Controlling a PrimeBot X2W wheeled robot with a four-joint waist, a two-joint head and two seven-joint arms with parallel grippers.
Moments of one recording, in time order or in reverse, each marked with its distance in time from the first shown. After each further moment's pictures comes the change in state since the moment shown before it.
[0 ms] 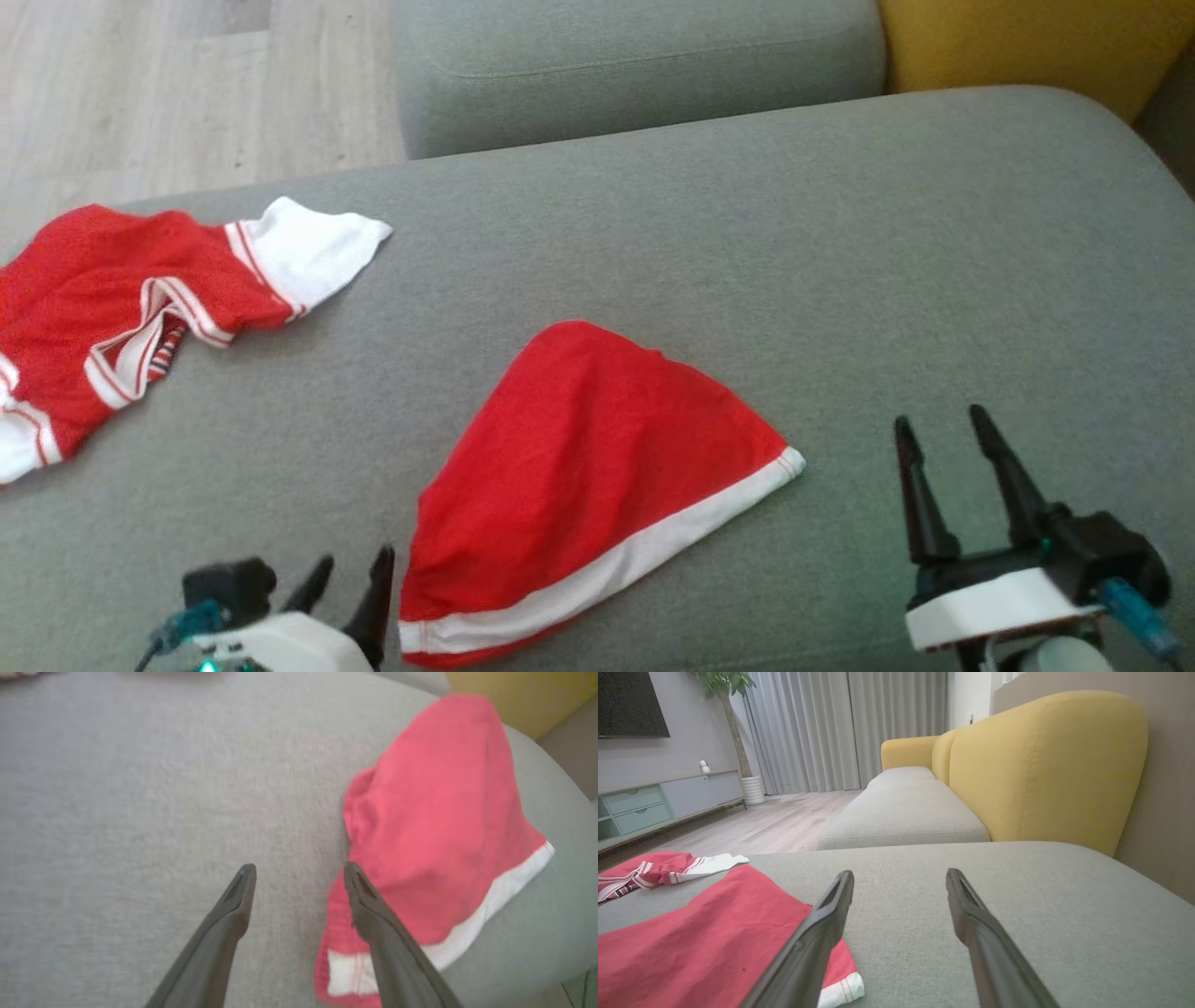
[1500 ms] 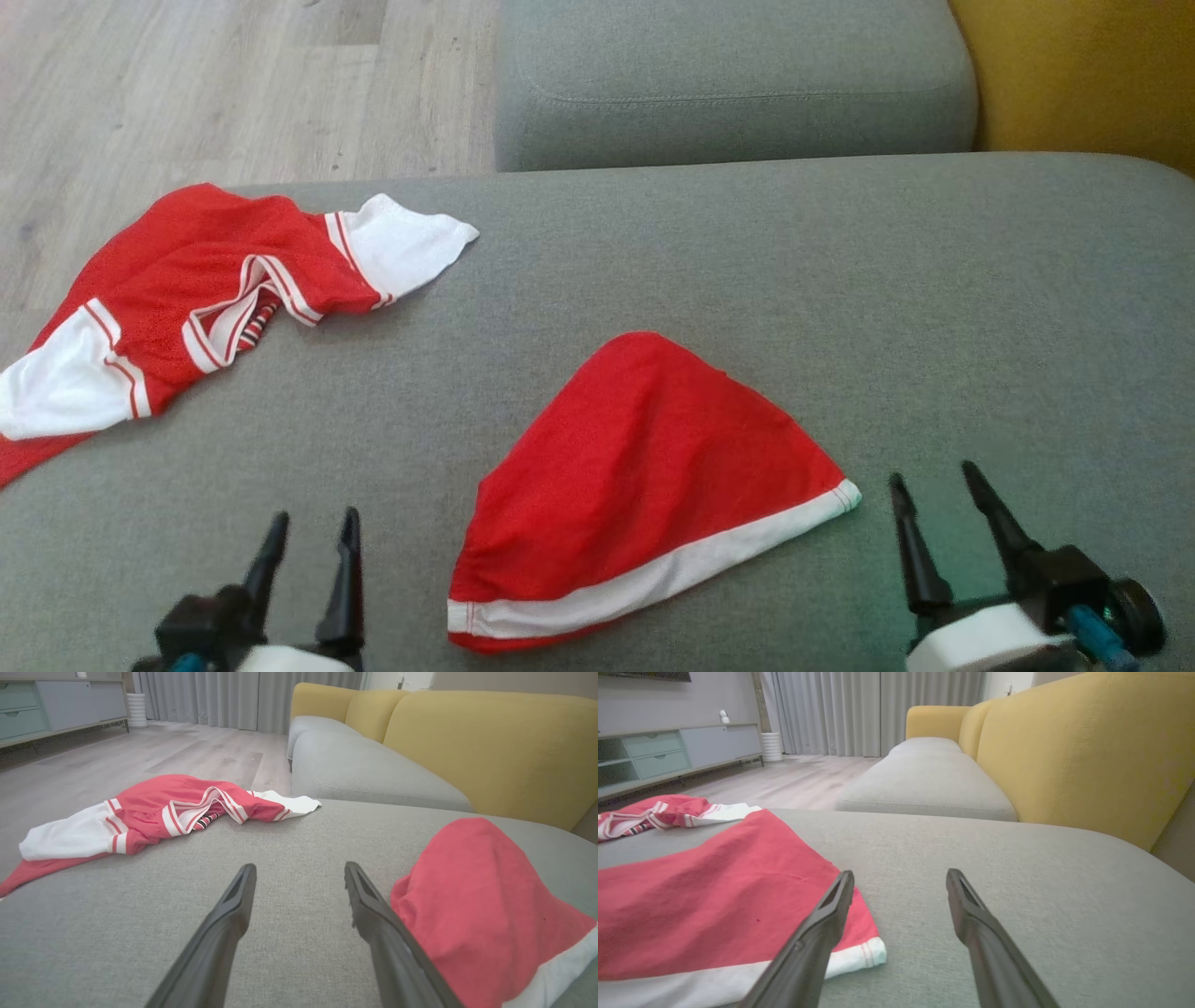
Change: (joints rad) left arm 0.222 -0.492 0.778 0.020 0.887 -0.406 -0.009; right arm 0.025 0.020 -0.040 0.111 -0.107 0.000 0.000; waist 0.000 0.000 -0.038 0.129
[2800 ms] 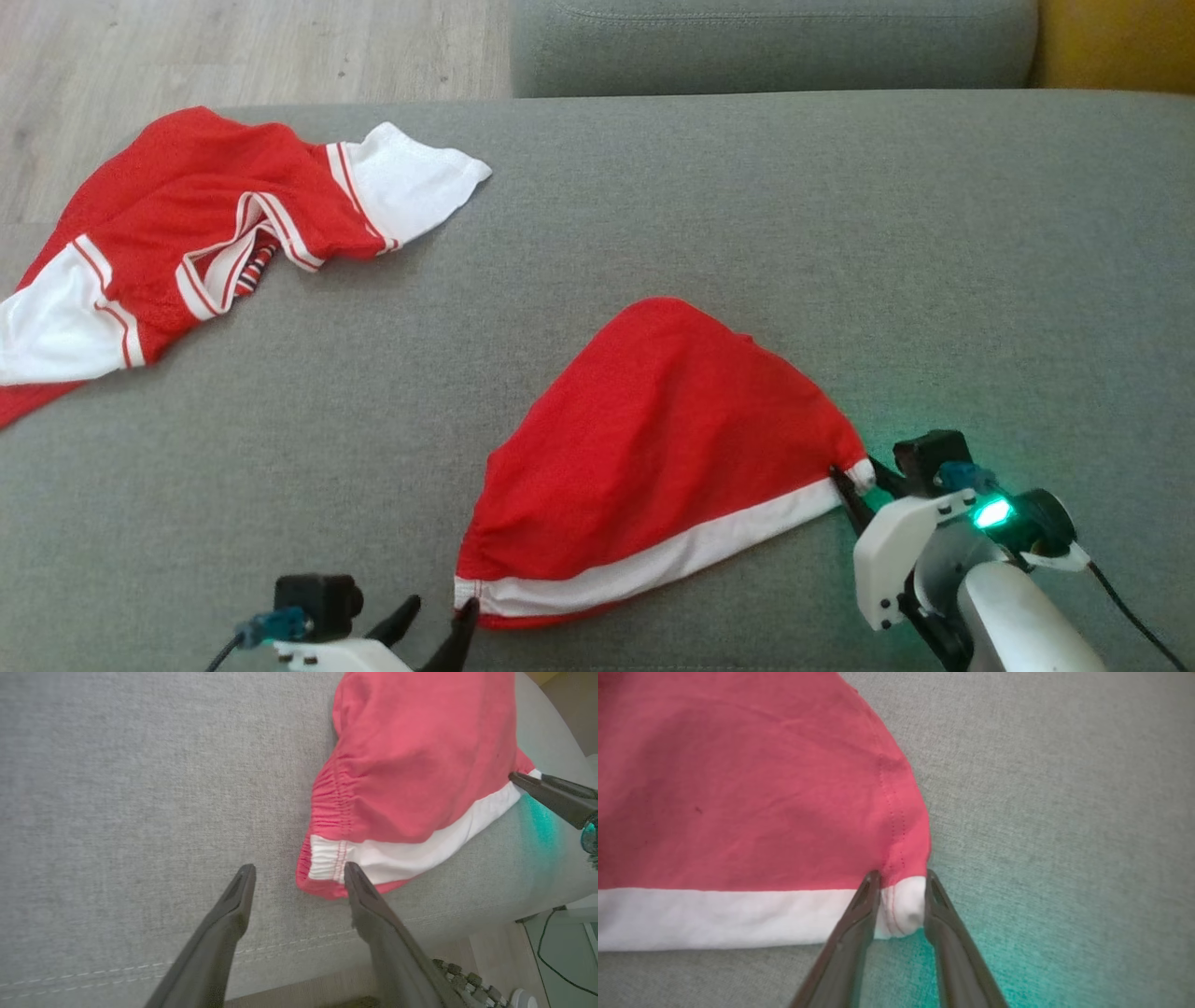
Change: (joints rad) left arm 0.052 0.034 -0.155 -0.124 -0.207 -0.029 0.568; right arm -0.319 -0.089 0.221 0.352 0.070 0.000 0.396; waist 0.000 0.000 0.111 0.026
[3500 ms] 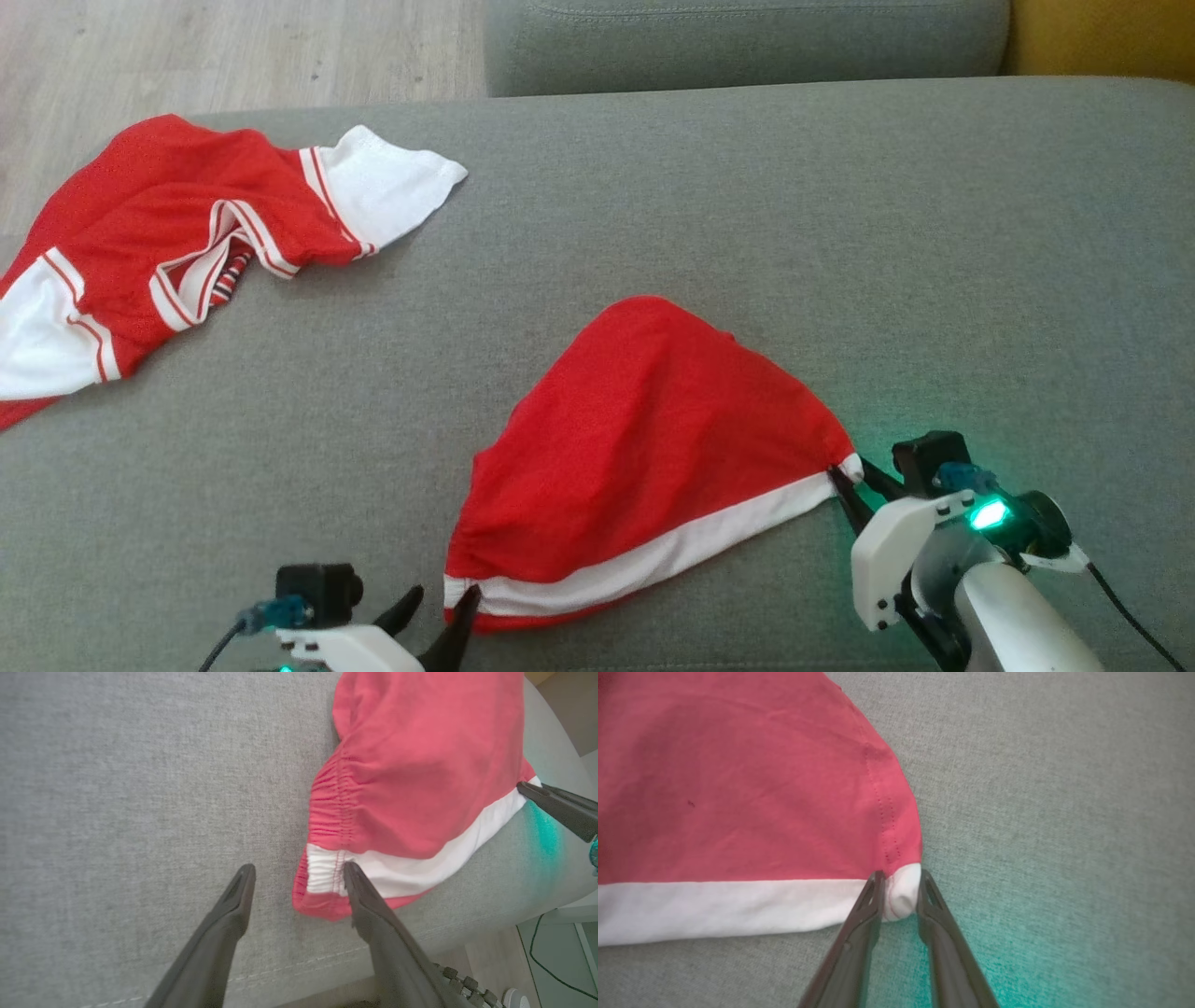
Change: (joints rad) left arm -0.059 0.002 -0.017 0.102 -0.044 -0.007 -0.043; right arm -0.002 0.000 0.015 0.007 0.031 0.000 -0.008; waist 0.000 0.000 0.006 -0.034
